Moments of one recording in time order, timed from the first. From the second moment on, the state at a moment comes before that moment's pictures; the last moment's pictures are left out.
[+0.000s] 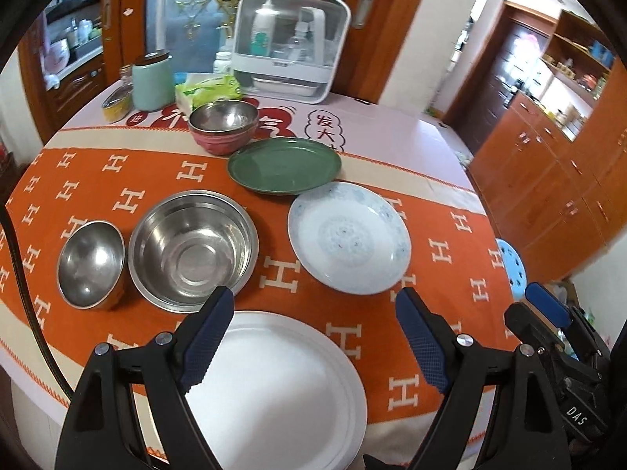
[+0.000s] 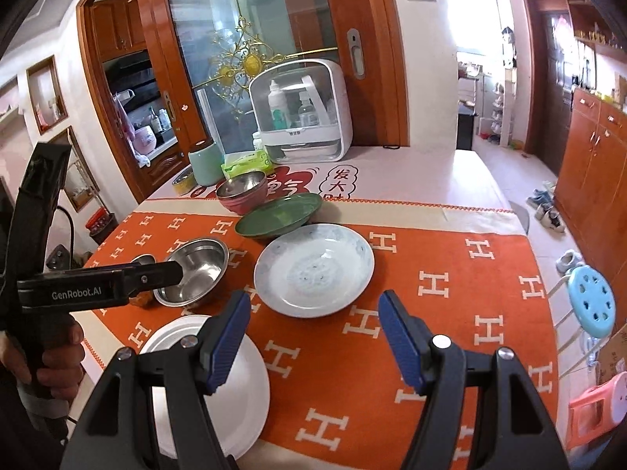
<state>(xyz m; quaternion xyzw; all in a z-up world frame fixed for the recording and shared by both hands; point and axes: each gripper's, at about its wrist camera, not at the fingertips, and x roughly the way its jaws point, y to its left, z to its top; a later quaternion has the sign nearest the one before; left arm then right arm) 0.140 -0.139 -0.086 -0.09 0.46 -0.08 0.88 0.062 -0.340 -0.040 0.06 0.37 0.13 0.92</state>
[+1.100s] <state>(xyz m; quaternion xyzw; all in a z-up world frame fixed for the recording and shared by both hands) 0.224 -0.191 -0.201 -0.12 0.56 0.00 0.82 0.174 -0.378 -0.150 0.09 0.43 0.21 0.87</state>
